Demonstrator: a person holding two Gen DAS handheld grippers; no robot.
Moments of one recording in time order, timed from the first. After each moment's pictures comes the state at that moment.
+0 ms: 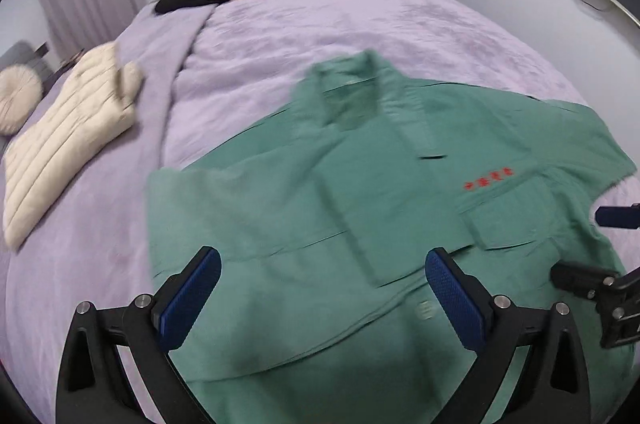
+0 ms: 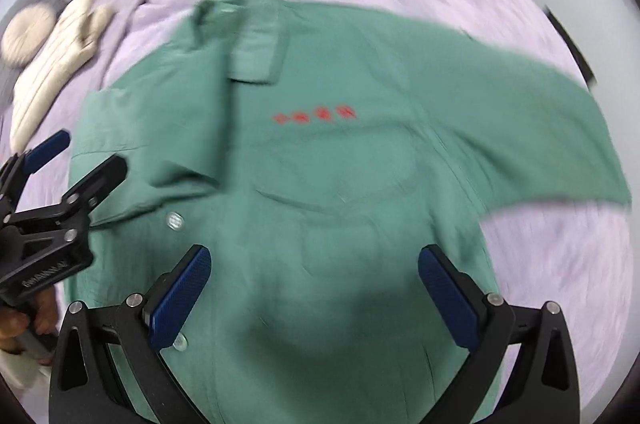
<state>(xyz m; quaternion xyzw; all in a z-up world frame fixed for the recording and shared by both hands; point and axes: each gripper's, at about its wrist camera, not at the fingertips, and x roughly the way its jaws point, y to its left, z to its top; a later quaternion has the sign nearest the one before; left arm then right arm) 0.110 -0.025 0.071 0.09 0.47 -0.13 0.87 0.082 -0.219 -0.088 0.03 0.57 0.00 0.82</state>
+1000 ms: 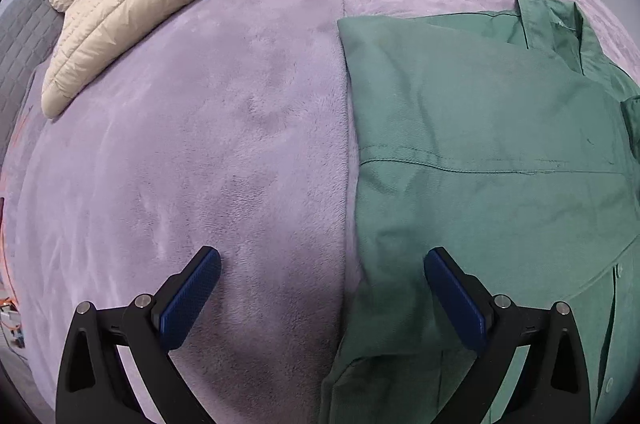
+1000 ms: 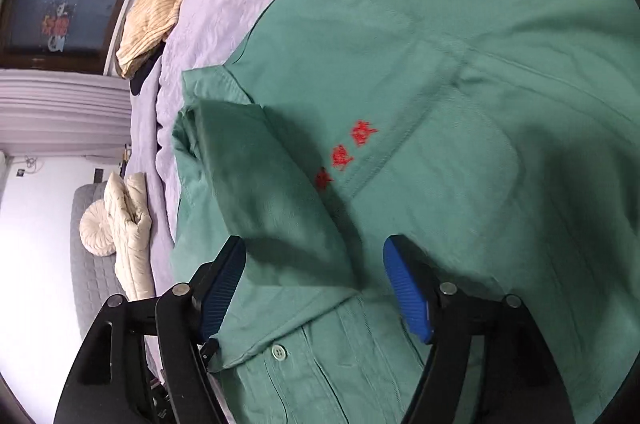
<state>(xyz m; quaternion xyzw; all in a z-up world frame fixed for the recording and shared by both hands) 0.137 0.099 0.016 0.05 0.58 0.01 0.82 0.091 -0.324 -0.170 0.49 0.48 -0.02 0.73</state>
